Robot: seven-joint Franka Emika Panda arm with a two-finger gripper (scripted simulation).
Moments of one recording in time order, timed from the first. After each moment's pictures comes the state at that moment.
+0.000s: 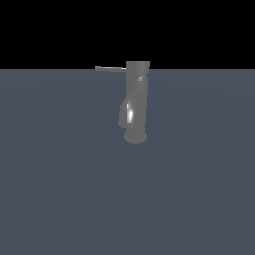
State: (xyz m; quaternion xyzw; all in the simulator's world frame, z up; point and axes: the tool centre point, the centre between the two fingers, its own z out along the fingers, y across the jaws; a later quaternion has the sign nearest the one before) arm -0.251 -0.015 0.498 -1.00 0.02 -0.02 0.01
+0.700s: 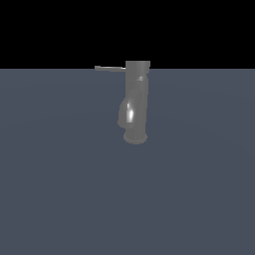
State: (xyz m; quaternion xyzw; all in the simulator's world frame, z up) arm -0.250 -0.018 0.509 -1.00 0.02 -0.03 0.02
